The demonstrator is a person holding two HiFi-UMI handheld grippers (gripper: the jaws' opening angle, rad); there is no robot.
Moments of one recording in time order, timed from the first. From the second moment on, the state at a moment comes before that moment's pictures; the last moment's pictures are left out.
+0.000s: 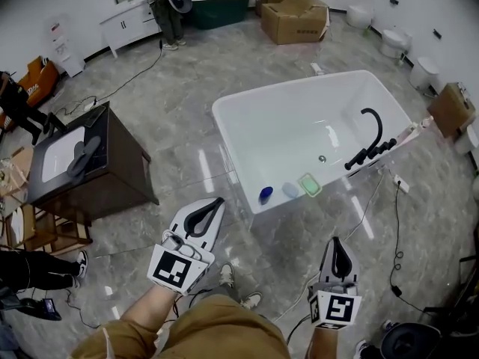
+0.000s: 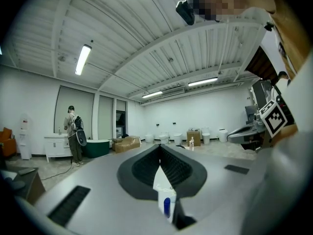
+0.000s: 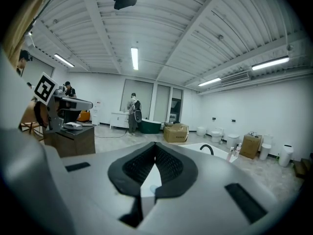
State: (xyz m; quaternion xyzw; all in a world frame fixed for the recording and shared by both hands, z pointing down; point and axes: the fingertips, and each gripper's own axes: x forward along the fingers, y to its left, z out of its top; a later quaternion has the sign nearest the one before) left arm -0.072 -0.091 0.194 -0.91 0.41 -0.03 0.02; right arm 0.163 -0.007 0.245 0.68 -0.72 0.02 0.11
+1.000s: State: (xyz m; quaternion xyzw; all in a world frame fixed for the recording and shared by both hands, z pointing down) left arm -0.134 -0.078 0.164 -0.88 0.47 0.01 0.03; right arm 0.171 -0.003 0.194 0.70 -0.71 -0.01 0.07
